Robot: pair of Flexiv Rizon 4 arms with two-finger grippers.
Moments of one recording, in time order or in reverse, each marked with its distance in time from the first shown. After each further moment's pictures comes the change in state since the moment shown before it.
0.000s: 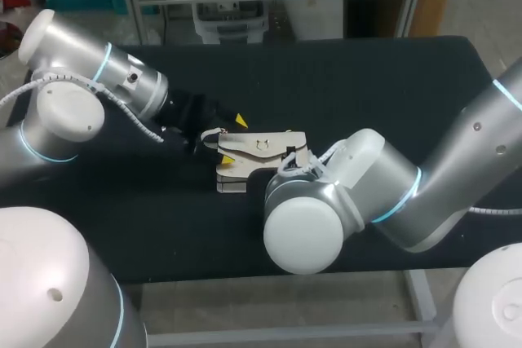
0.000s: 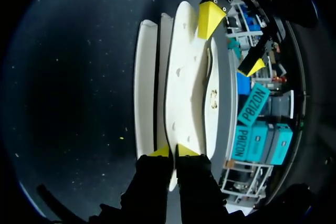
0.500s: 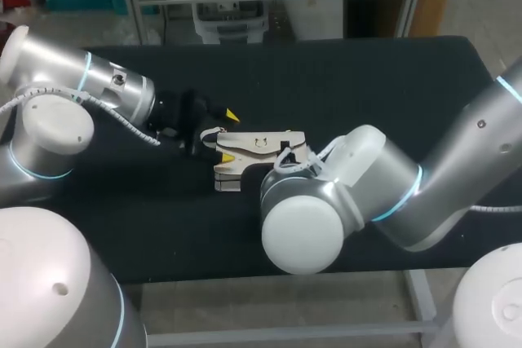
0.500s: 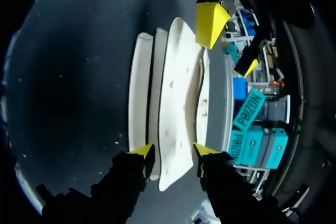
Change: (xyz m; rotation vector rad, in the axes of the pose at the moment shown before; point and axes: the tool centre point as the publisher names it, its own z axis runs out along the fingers) left arm 0.004 -0.011 -0.017 0.042 -0.092 -0.265; right arm -0.018 0.014 -0.017 -0.027 -0.027 -0.019
